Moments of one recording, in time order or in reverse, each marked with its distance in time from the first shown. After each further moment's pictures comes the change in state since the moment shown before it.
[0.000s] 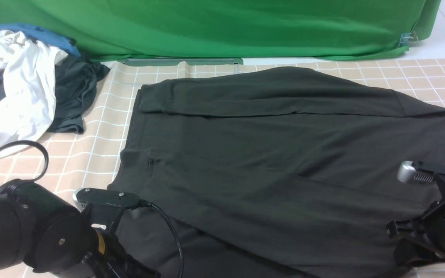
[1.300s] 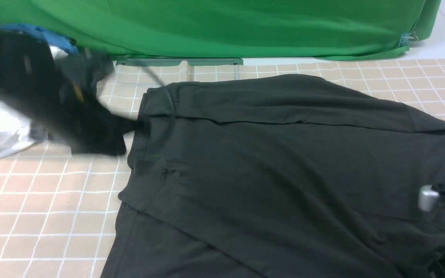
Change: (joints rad) right arm 0.000 -0.266 0.000 -0.142 0.384 -0.060; left arm 0.299 0.131 -0.662 -0.072 0.288 0.111
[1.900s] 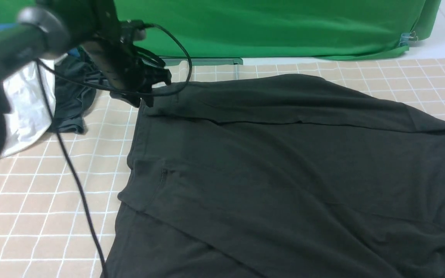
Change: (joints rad) right arm 0.000 -0.254 0.000 0.002 -0.078 -0.026; left arm 0.069 0.698 -0.693 0.034 0.042 0.109
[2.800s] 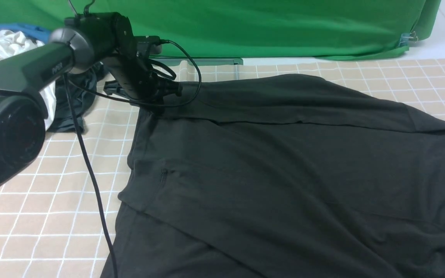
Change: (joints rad) right arm 0.000 0.000 0.000 0.001 -0.025 -0.005; left arm 0.000 0.110 -0.078 -0.077 -0.010 0.126
